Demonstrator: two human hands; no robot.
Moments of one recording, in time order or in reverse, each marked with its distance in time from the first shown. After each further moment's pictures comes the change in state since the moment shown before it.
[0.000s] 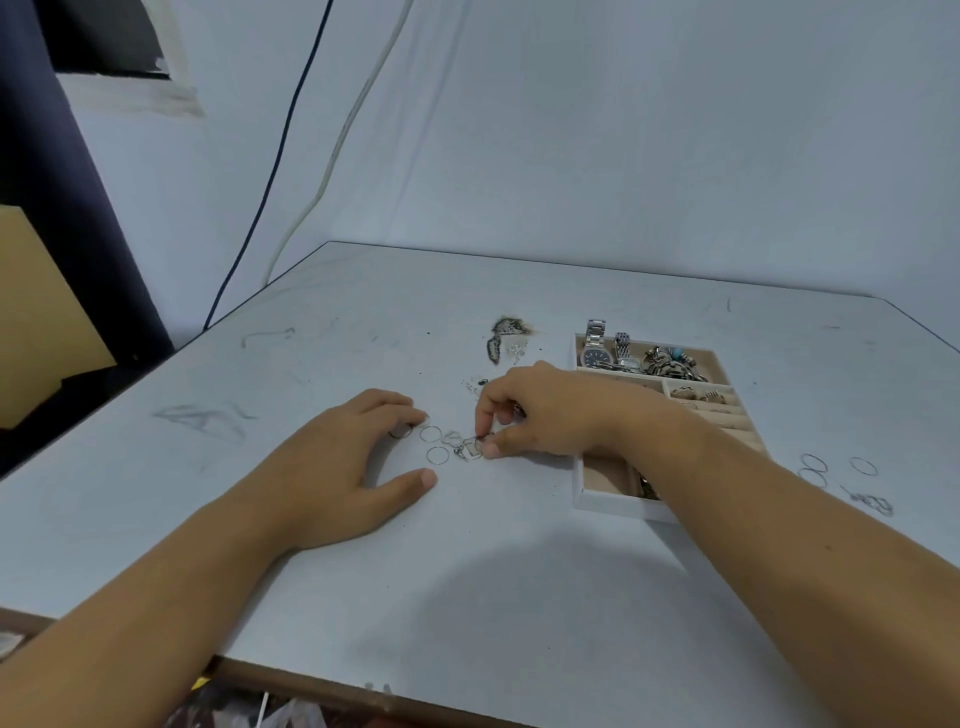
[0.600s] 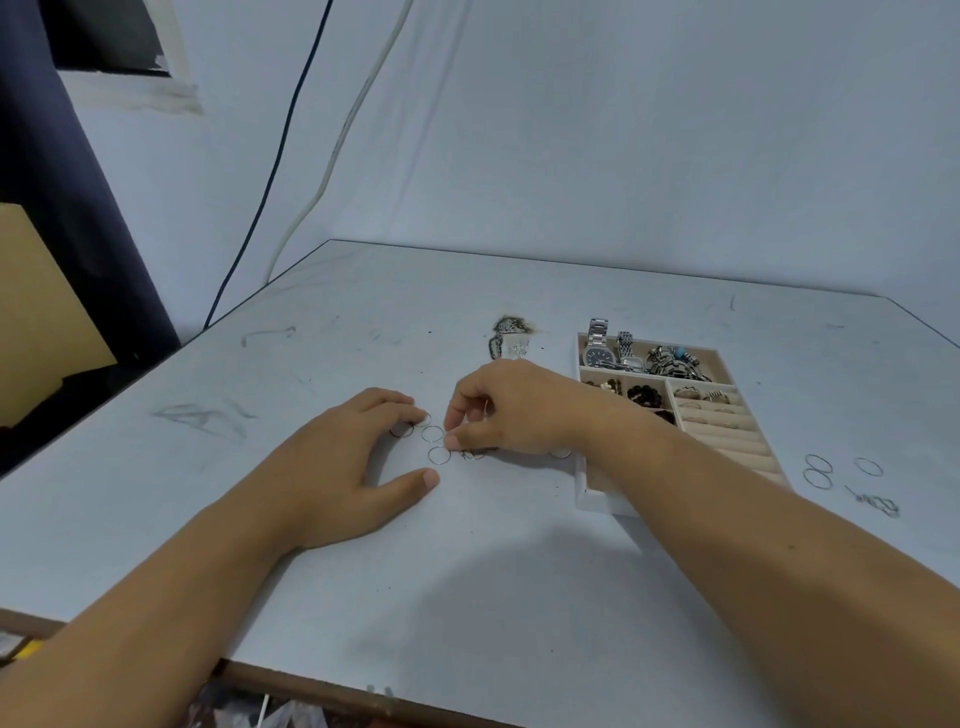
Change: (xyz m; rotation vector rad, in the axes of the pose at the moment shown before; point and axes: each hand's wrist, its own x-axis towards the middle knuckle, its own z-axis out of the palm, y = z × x) left_hand 0.001 0.000 0.001 0.003 0.009 -0.022; right_hand 0.018 -0.017 0.011 0.093 0.072 -0.048
